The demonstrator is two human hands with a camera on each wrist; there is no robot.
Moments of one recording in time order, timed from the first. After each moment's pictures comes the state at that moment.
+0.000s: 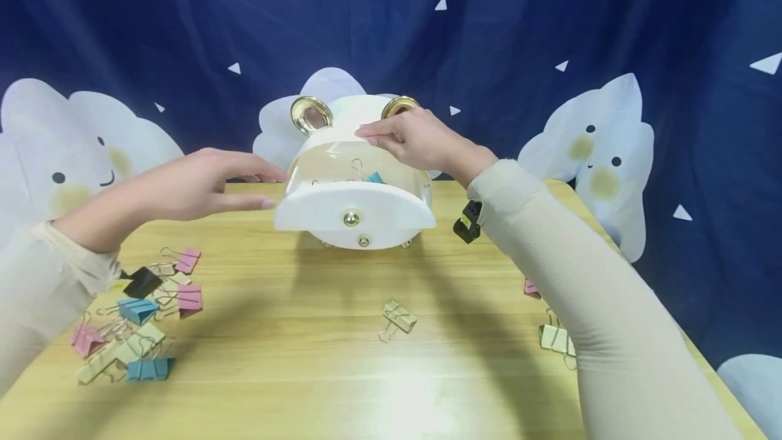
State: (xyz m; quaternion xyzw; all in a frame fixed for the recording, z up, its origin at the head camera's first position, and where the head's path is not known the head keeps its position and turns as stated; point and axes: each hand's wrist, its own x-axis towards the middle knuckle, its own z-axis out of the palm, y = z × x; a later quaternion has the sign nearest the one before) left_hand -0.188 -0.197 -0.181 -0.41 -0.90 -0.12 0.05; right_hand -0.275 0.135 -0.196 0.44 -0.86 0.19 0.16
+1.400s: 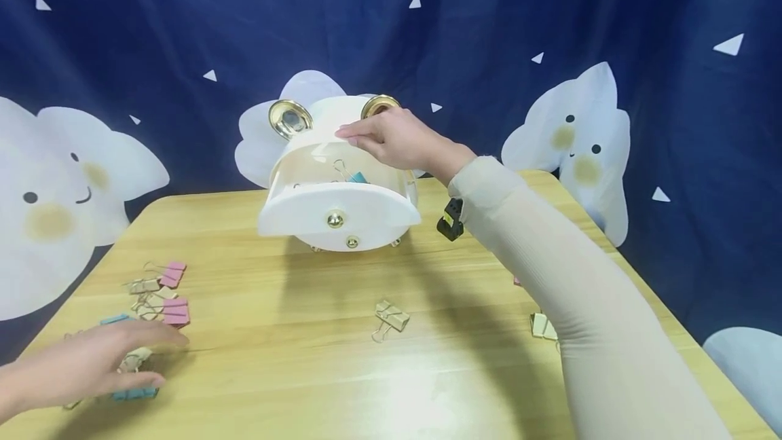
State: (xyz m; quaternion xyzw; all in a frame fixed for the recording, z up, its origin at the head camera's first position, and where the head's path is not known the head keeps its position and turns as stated) left_hand -0.088 -0.343 -0.330 -0.39 -0.91 -0.07 -0.06; right_hand -0.269 0.120 -0.199 0.43 -0.87 0.20 0.15
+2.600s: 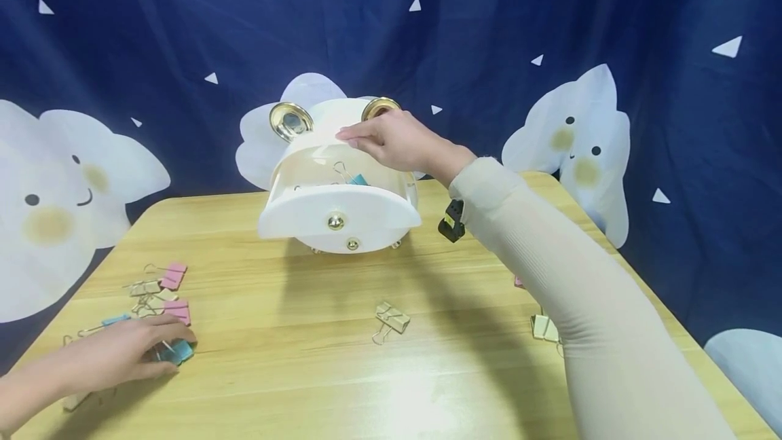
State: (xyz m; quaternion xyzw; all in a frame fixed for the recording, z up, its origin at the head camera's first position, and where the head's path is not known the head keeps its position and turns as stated) left_hand -0.100 -0.350 -0.353 -0.36 -0.92 -0.08 -0.09; right_hand -0.272 0.113 -0.200 0.44 -0.87 0.19 0.15
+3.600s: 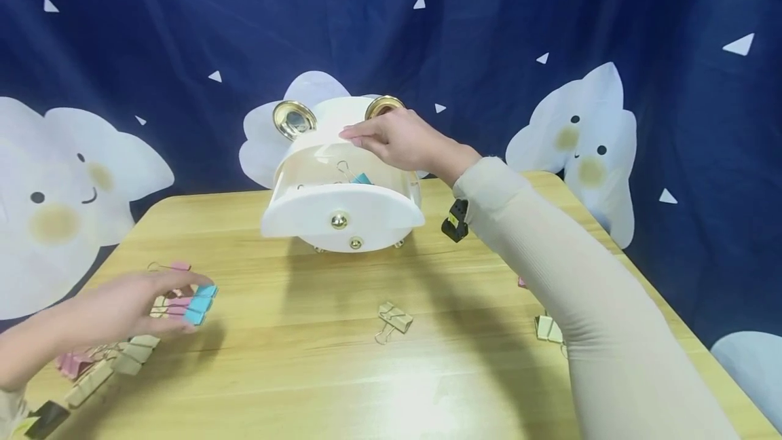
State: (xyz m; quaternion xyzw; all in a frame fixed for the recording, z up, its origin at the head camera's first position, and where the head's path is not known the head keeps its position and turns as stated) left_hand -0.114 -0.313 -0.290 -0.33 -0.94 -0.09 -0.02; right_hand -0.272 0.112 -0.199 0.44 -0.86 0.20 0.16
